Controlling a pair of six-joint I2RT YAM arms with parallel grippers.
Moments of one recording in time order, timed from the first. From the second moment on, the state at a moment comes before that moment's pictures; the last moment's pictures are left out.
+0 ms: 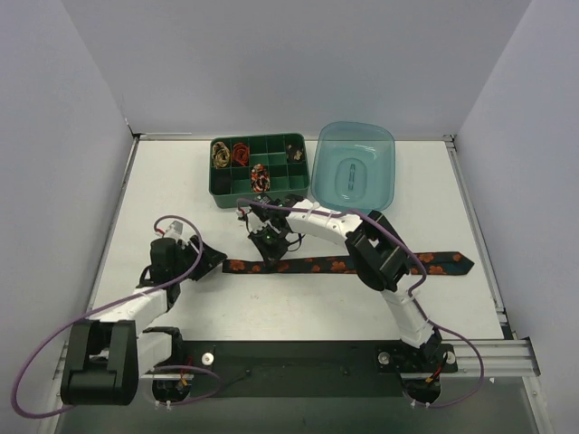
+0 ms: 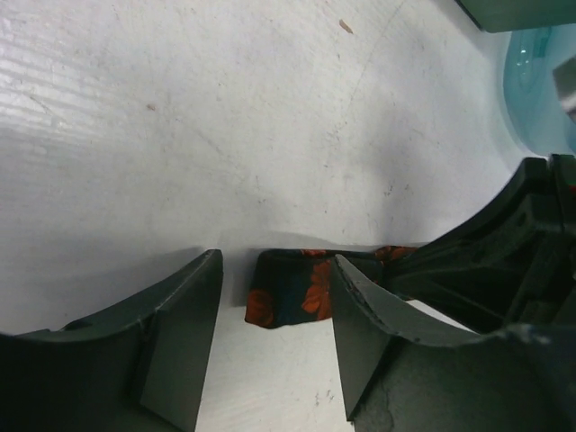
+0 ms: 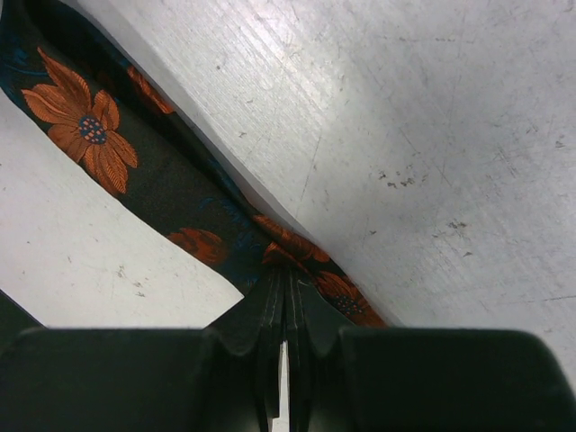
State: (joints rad) left arm -0.03 1.16 0.24 0.26 0.36 -0.75; right arm 0.87 2.20 1.67 -0.75 -0.25 0.09
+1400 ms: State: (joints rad) left arm -0.10 1.23 0.18 0.41 0.34 -0.84; right arm 0.85 2.22 1.74 -0.81 -0.23 0.15
